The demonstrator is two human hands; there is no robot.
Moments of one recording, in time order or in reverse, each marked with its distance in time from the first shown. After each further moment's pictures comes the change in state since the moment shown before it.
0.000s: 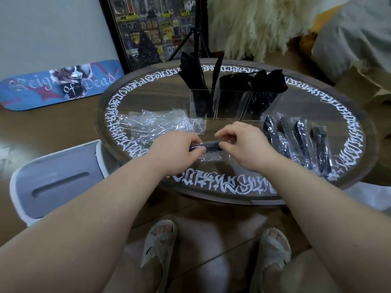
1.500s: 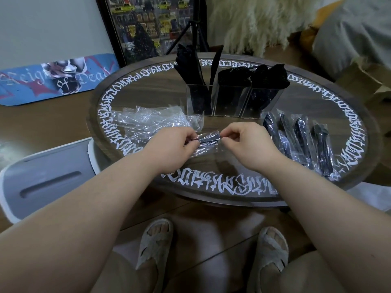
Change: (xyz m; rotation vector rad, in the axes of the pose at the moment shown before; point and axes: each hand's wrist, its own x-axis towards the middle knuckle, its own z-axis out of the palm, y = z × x) left_hand 0.007 -0.003 0.002 -0.147 0.015 -0.010; right_hand 0.002 0.006 0.000 0.072 0.039 0.121
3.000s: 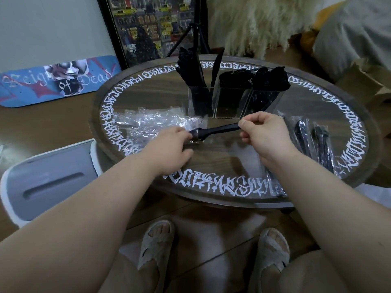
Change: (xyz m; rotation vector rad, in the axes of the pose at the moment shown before) left_hand 0.004 -0.012 0.002 0.214 -0.078 -0.062; right_hand 0.014 0.010 -0.007 0.712 0.242 0.344
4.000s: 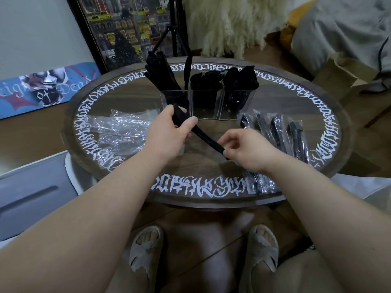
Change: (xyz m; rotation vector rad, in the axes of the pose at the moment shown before) left_hand 0.032 0.057 0.002 -0.825 0.382 -0.083; right_hand -0.005 0.012 -0.044 -0.650 -0.387 -0.148
